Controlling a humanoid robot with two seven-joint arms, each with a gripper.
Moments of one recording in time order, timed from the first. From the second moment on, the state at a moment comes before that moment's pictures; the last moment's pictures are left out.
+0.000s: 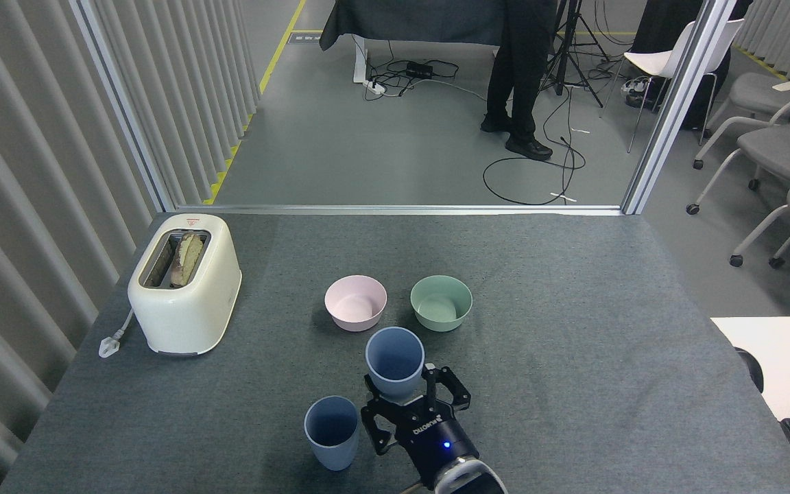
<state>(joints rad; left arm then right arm) 0.40 0.14 -0.16 -1.51 -1.32 0.18 0.49 -0.16 0.23 0.28 -1.25 1.74 -0.17 -0.14</state>
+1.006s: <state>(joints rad) 0.39 0.14 -0.16 -1.48 -1.32 0.18 0.49 -0.15 0.26 0.45 -1.24 1.74 -0.20 -0.12</state>
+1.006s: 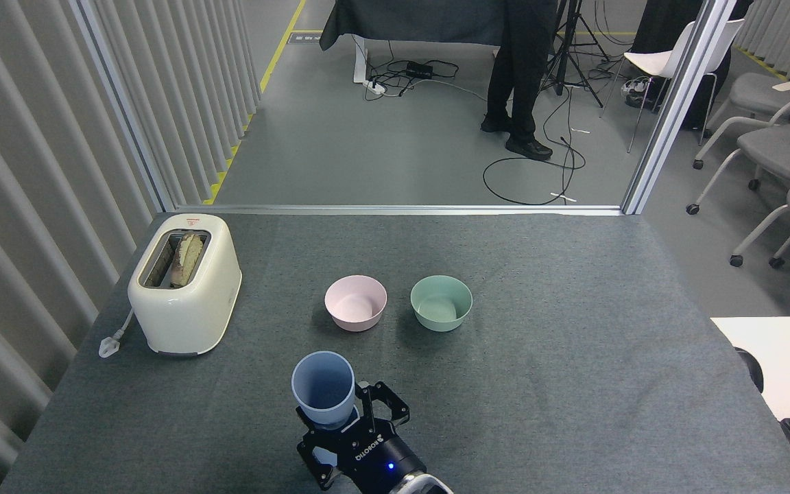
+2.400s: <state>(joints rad) 0.39 0.14 -0.14 -1.47 -1.32 0.18 0.50 -0.15 0.26 0.44 -1.26 1.63 -0.24 -0.21</state>
